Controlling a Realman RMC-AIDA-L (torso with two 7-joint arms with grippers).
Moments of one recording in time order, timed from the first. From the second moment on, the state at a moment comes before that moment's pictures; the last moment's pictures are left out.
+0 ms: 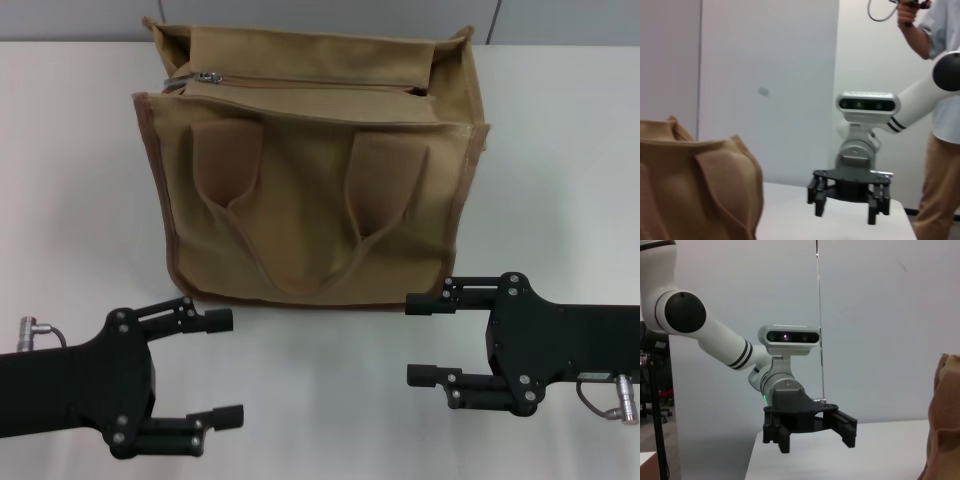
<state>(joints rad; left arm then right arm) -0.25 -2.07 0.77 0.65 1.89 1.97 -0.95 0.46 2.08 -0.81 -0.45 -1.91 -1.83 0.85</state>
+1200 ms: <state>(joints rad) -0.44 -2.08 0.36 0.38 1.71 1.58 -0.86 0.48 2.09 -0.81 -0.27 -1.88 -1.83 0.72</state>
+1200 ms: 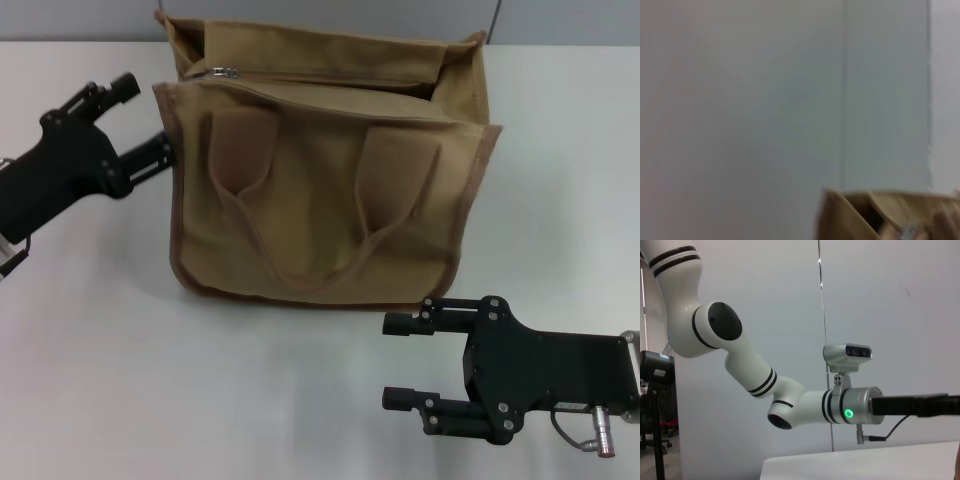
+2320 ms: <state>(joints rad) -0.42 -2.08 0.51 0.37 1.61 1.56 -0.79 0.49 2.09 -0.81 -0.25 -1.88 -1.81 0.72</state>
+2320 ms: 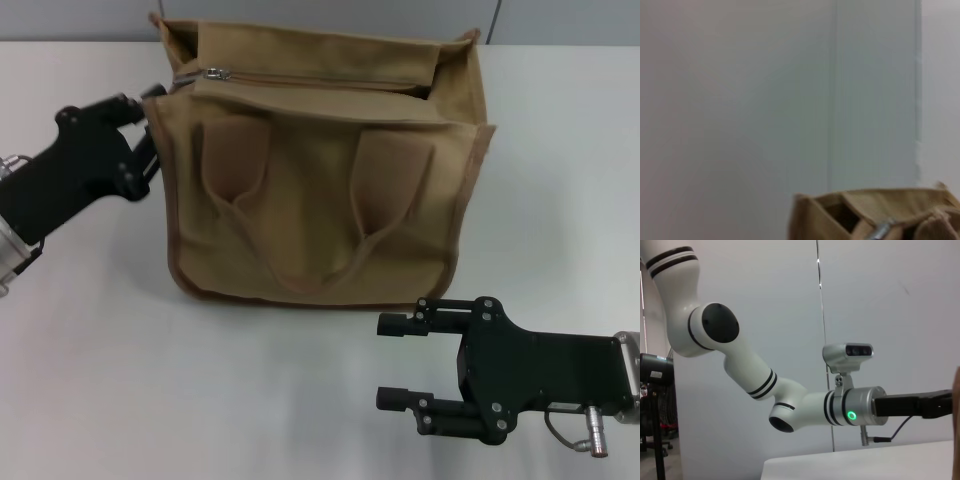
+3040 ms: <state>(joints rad) -0.39 -2.08 0.60 0.47 1.46 1.49 -0.83 0.49 2.09 -0.81 -0.24 -1.87 -1.80 0.72</state>
